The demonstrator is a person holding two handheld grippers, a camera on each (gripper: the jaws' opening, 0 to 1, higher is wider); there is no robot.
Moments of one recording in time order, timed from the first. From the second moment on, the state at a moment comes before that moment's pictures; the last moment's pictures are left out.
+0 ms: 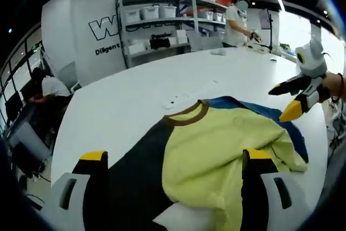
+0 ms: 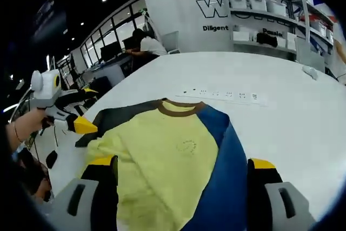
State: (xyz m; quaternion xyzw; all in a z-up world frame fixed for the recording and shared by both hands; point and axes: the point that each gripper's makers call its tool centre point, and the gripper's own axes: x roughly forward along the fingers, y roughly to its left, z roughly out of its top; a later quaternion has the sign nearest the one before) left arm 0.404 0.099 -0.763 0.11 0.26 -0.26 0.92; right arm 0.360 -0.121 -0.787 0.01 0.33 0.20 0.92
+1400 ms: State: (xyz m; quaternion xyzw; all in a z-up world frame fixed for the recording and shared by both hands) left arm 0.259 0.131 -0.825 0.05 0.34 -0.21 0.92; right arm 0.198 -0.085 -0.826 -0.06 0.35 0.32 0.88
